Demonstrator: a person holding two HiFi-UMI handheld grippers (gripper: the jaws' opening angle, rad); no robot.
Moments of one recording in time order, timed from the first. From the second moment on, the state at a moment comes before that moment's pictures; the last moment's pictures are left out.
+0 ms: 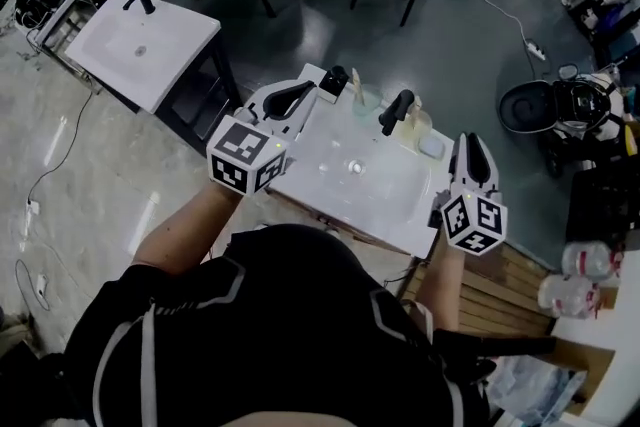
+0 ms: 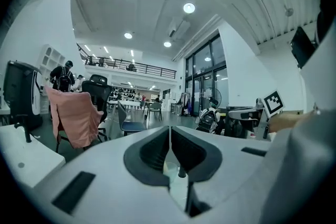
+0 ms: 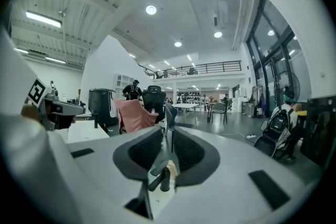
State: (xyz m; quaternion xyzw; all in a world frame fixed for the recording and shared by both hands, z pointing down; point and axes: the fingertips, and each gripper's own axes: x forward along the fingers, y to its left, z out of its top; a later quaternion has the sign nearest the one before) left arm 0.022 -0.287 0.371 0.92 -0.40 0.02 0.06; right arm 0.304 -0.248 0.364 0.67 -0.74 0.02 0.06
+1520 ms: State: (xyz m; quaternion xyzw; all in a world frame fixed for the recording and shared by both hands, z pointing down) left arm 0.039 -0.203 0.451 0.80 -0.58 0.07 0.13; right arm 0.327 -0.388 0.618 0.54 -0.81 0.08 0.21
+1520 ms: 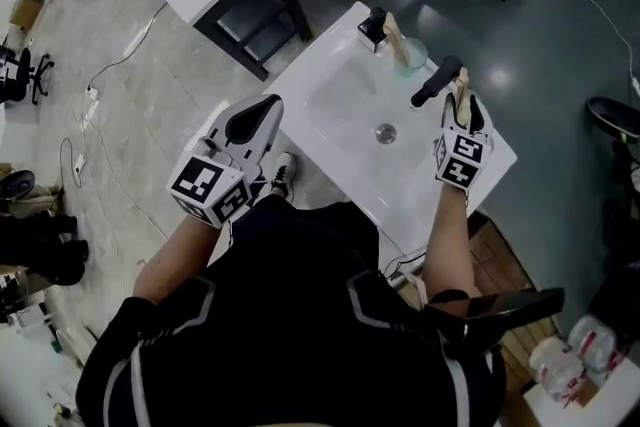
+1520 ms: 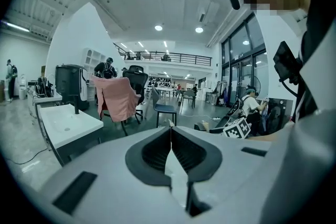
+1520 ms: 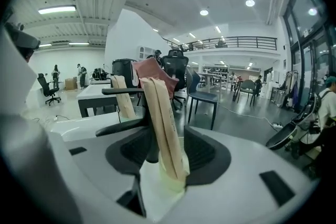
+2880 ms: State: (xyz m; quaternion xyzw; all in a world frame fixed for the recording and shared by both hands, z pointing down) left arm 0.066 -0.257 0.444 0.84 -0.53 0.07 0.12; right arm 0.352 -0.380 0.535 0.61 -0.78 0.06 0.15
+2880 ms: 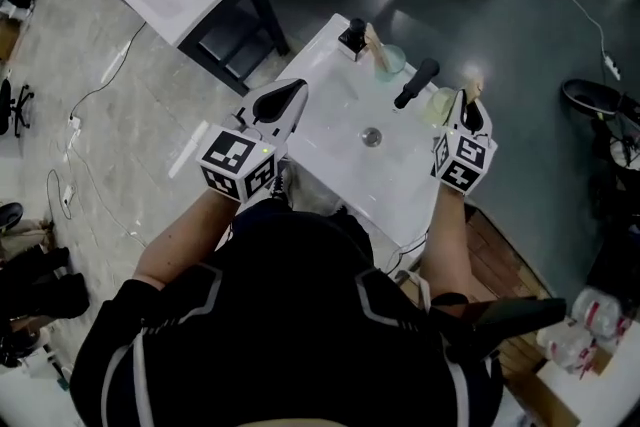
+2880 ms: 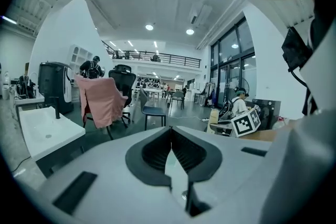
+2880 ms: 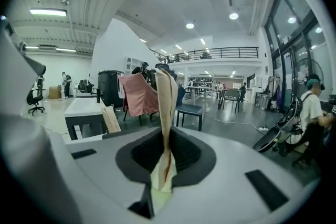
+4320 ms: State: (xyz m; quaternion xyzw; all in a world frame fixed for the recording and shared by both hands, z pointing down) left arm 0.123 -0.381 0.559 0.89 -0.41 0.09 0.19; right arm 0.345 -0.241 0.406 0.70 -0.71 0.03 0.10
